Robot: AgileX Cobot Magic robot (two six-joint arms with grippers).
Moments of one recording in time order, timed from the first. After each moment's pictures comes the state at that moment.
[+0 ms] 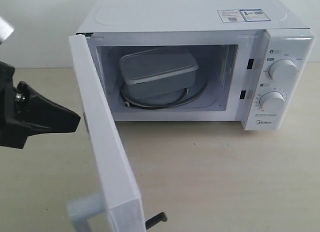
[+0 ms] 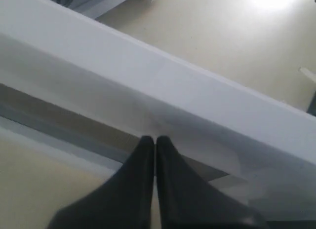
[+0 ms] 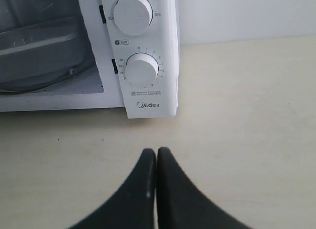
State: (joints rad) left arm -0.12 1.12 -0.79 -0.87 0.89 0.97; right arm -0.03 0.00 0.00 0.11 0.34 0.01
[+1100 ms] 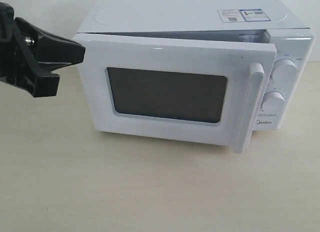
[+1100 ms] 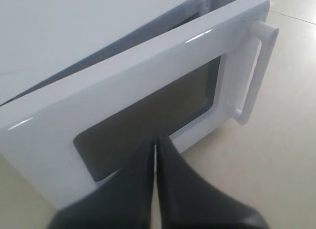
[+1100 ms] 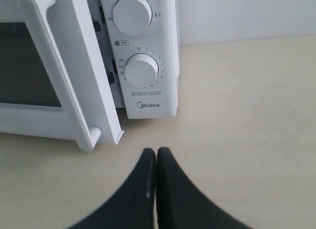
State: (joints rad) left arm -0.31 1.07 -0.82 -0.82 0.42 1.00; right arm -0.03 0.00 0.00 0.11 0.33 0.02
